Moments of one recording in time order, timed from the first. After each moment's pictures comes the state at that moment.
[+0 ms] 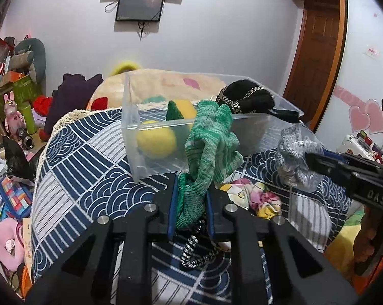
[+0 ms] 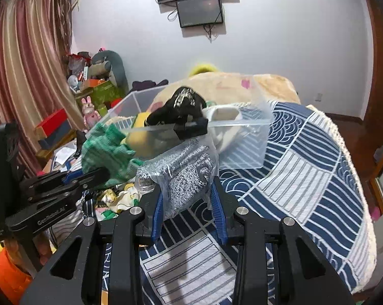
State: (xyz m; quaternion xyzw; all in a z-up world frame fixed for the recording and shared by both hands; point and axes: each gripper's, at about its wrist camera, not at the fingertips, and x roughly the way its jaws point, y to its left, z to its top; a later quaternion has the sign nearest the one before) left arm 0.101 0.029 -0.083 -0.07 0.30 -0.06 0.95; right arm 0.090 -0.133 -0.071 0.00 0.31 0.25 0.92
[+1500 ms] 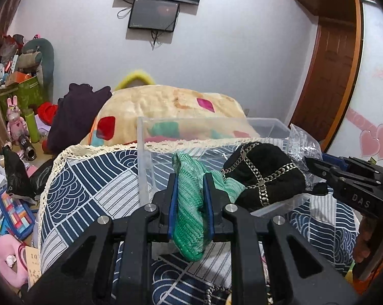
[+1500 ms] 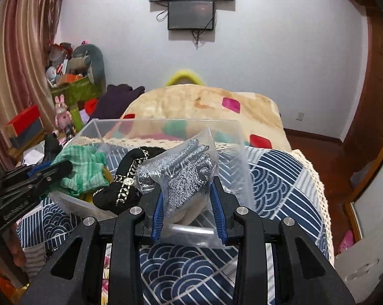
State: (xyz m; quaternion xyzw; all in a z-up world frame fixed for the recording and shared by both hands) left arm 0.174 0.057 -0.053 -0.09 0.28 -0.02 0.96; right arm 0.164 -0.109 -0.036 -0.07 0.30 0.19 0.93
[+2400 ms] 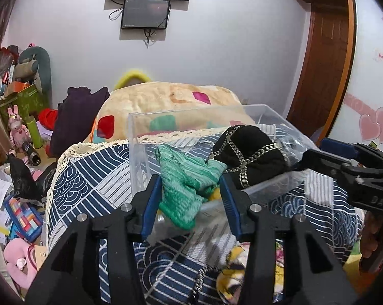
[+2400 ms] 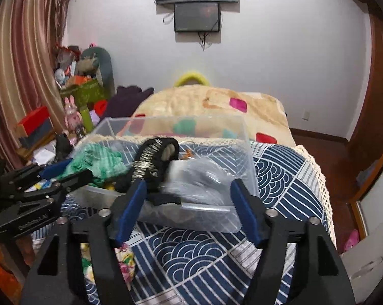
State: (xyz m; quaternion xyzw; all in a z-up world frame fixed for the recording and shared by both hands) left arm 0.155 0.041 -0.047 -0.06 0.29 -0.03 0.96; right arm 0.142 -0.125 -0.025 -0.06 0.29 0.22 0.93
